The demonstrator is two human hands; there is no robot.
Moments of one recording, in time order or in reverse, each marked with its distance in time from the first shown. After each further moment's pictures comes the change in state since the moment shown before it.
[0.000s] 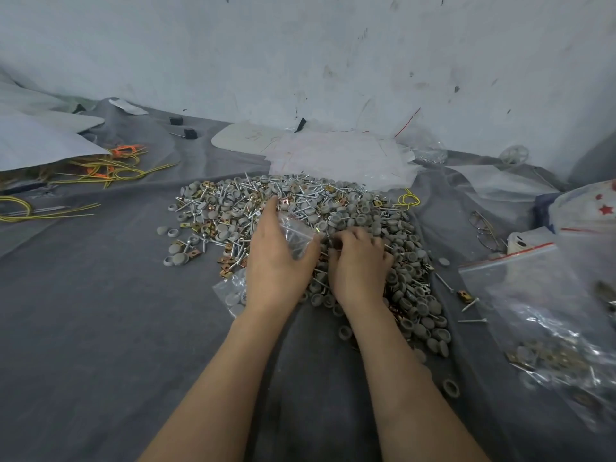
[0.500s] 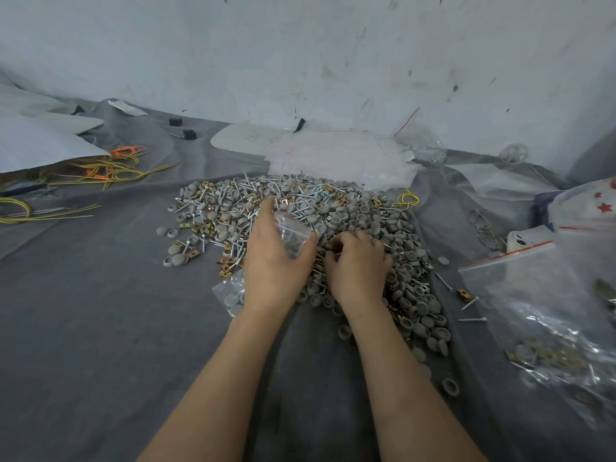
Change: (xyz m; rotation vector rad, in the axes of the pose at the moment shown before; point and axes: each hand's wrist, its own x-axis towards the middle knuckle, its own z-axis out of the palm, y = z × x) left_hand 0.002 -0.003 0.001 -0.005 0.039 0.008; right_hand -0.003 -0.003 -0.004 0.048 -0.006 0.051
